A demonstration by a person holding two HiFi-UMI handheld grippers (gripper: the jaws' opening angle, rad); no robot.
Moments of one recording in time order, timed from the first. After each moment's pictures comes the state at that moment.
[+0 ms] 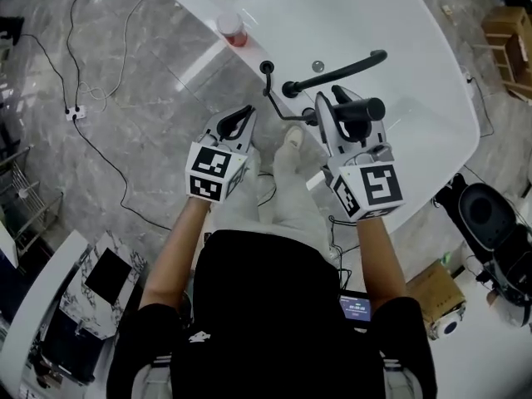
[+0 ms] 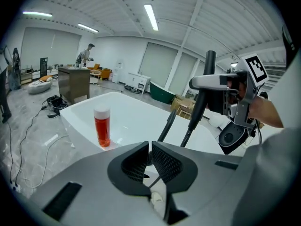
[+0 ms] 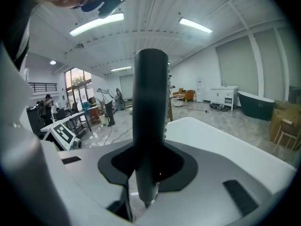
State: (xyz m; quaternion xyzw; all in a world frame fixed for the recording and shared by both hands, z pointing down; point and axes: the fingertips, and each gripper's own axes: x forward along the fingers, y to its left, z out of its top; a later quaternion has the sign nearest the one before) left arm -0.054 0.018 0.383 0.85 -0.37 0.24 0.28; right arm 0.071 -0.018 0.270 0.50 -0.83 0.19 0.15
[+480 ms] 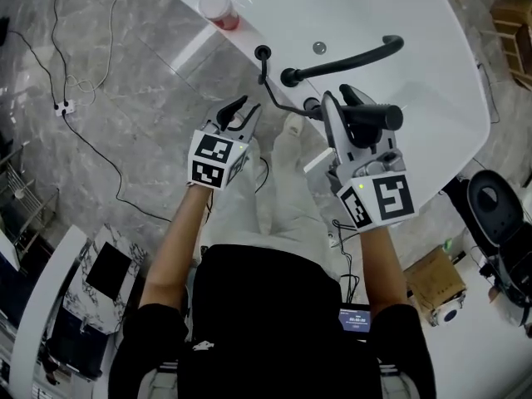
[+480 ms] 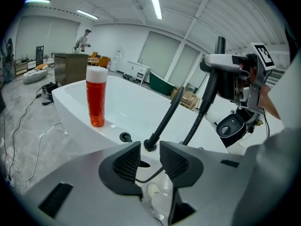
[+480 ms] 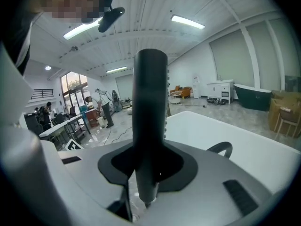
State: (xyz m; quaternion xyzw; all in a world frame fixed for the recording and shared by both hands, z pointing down) left arm -0.044 0.025 0.489 0.84 -0.34 0.27 0.32; right arm 0.081 -0.015 0.324 0.51 -0.82 0.22 0.13
